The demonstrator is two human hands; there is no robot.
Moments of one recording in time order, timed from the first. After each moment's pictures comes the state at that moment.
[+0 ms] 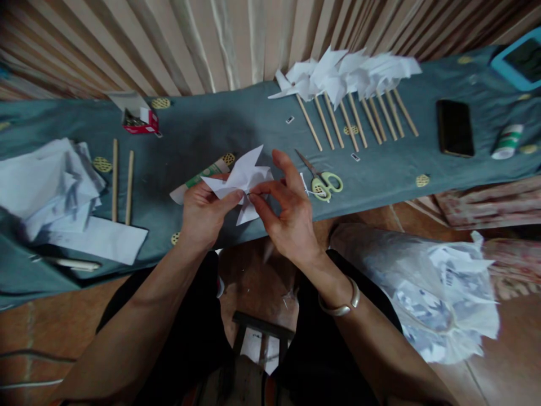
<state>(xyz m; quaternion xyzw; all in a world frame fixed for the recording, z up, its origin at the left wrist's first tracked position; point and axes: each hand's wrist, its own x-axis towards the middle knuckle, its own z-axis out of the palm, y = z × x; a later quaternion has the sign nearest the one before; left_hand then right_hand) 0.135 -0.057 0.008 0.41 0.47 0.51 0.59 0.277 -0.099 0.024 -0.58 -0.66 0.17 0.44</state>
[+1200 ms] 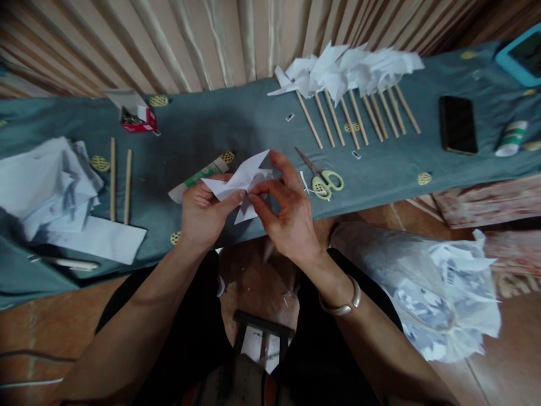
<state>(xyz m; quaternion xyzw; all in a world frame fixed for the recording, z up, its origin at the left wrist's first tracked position) 0.135 -0.059 0.008 0.46 0.46 0.50 0.57 0.276 -0.099 0.026 -0.58 -0.64 0.23 0.45</state>
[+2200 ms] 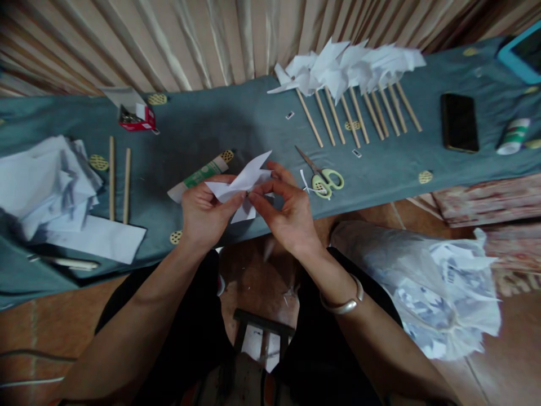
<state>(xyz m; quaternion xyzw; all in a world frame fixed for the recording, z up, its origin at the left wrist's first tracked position) 0.133 -0.061 0.005 0.55 0.47 0.49 0.49 0.275 -0.093 0.015 -0.58 -0.54 0.34 0.51</state>
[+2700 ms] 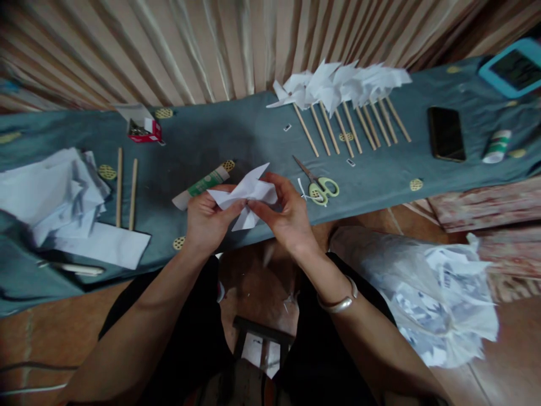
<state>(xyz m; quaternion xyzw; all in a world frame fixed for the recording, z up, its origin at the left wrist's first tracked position) 0.133 -0.060 0.007 0.48 0.48 0.49 0.56 0.271 -0.087 0.006 -0.55 -0.42 0.47 0.54</state>
